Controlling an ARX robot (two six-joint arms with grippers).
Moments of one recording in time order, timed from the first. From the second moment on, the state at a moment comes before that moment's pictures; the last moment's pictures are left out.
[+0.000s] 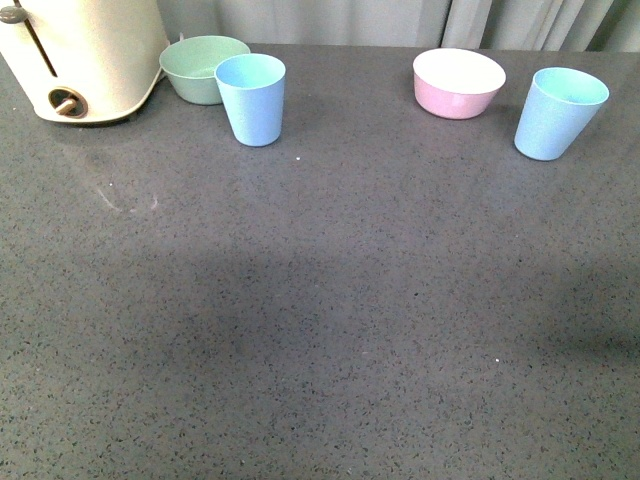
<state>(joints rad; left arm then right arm) 0.00 0.01 0.01 0.00 0.00 0.00 0.00 0.01 0.02 0.00 0.00 0.00</state>
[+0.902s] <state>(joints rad) -0.01 0.03 0.03 -0.05 -0.01 -0.01 0.00 0.01 0.02 0.00 0.00 0.00</state>
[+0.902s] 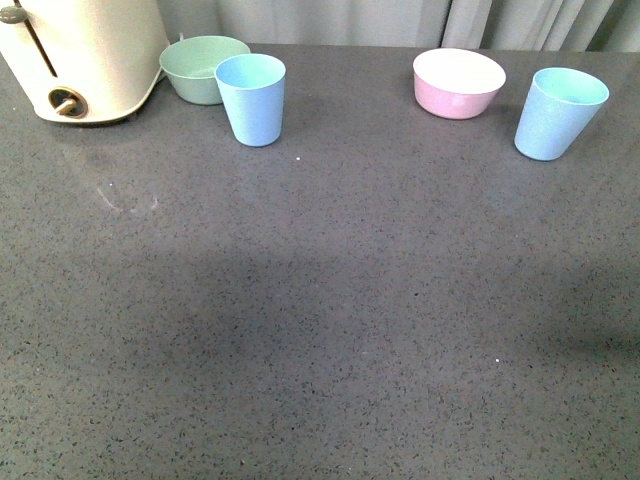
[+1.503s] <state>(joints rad) -0.14 1.03 0.63 -0.23 0.03 -0.16 0.00 0.00 0.02 0.00 0.00 0.00</state>
